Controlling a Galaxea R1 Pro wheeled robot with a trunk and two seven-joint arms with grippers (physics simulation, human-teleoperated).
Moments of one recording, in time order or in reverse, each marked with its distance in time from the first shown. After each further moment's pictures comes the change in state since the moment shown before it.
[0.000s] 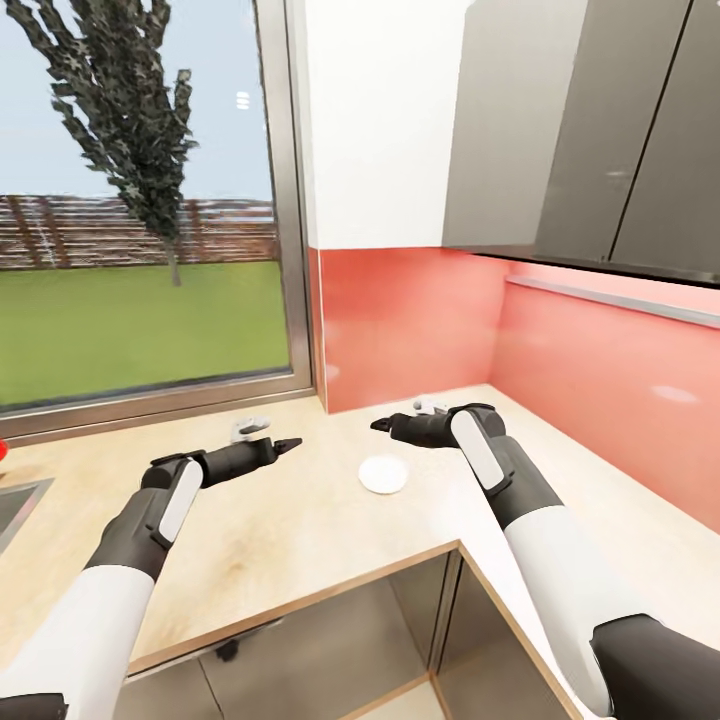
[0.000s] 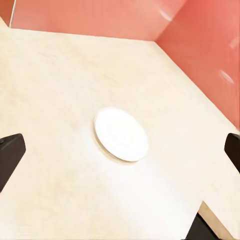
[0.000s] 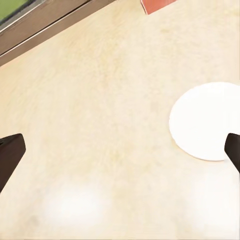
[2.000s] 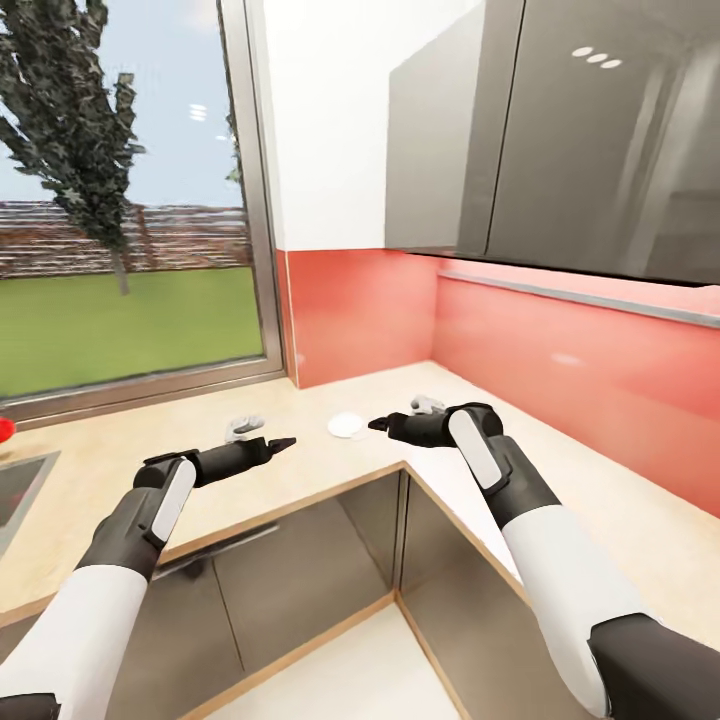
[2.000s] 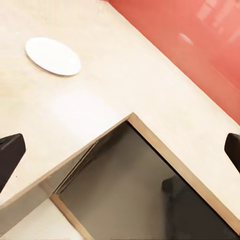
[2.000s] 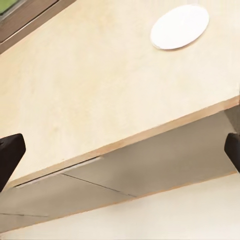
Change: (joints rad) left arm 0.000 0.022 0.002 -0.005 -0.002 0.004 -0.005; right arm -0.002 0.008 0.001 0.000 -0.001 0.000 0.001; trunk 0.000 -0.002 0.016
